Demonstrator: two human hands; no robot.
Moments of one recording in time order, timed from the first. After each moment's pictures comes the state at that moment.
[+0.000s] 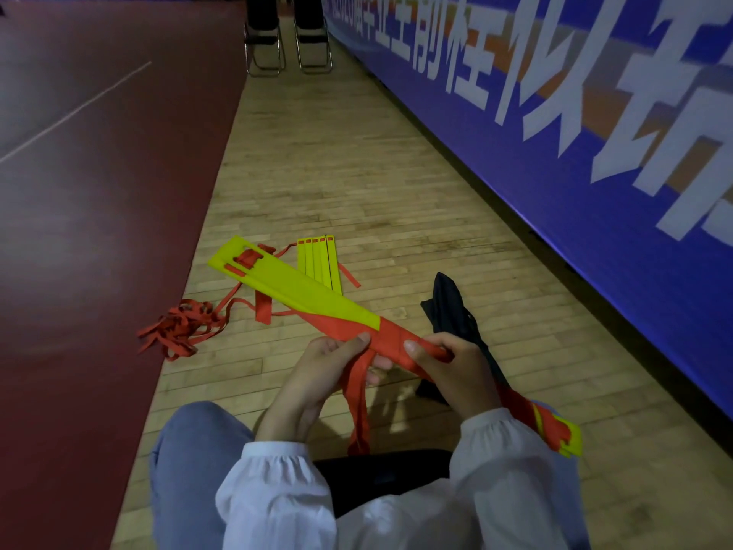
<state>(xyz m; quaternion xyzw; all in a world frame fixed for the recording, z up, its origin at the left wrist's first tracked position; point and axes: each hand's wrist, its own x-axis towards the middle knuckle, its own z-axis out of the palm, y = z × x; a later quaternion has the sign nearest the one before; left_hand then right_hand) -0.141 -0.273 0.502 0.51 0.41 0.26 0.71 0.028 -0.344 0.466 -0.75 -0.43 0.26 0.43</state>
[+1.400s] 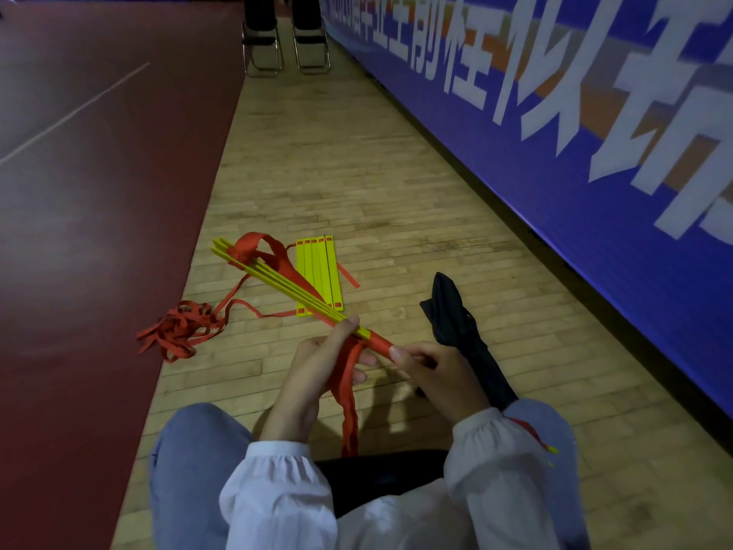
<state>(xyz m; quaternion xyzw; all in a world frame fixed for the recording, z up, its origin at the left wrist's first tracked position) -0.138 -0.272 0.511 0.48 0.50 0.28 0.67 0.018 -0.342 0.467 -0.72 -0.45 0.33 0.42</state>
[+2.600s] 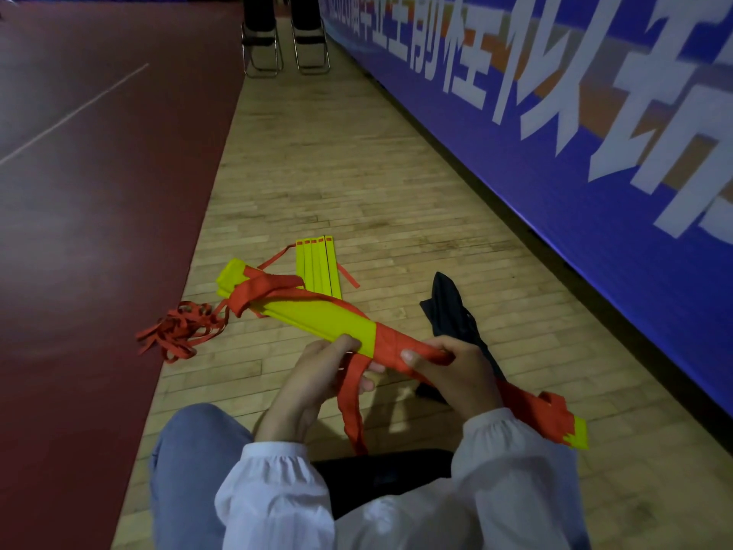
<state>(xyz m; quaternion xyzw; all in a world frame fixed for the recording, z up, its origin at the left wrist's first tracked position) -0.139 -0.270 0.502 0.48 0.47 0.23 0.70 0.033 -0.347 0.467 -0.77 -0.42 0.27 0.40</state>
